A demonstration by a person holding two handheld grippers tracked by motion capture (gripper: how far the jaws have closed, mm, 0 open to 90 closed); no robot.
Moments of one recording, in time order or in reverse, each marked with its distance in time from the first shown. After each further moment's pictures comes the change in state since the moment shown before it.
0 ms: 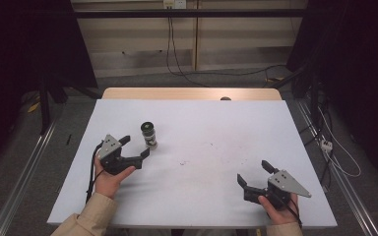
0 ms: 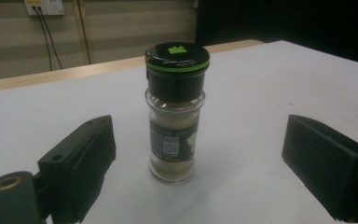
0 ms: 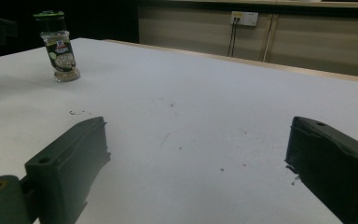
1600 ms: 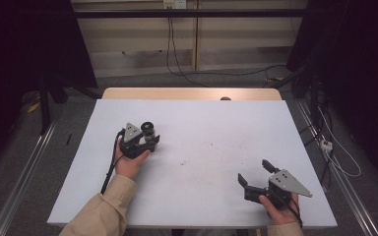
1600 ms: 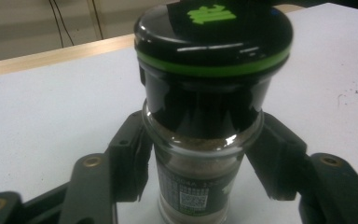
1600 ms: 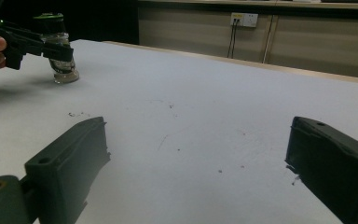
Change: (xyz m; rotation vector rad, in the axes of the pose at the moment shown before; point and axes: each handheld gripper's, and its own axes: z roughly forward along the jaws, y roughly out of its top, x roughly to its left) left arm 0.004 0.002 0.066 0.117 0.066 0.027; right arm -0.002 0.000 0.000 -0.005 0.004 0.001
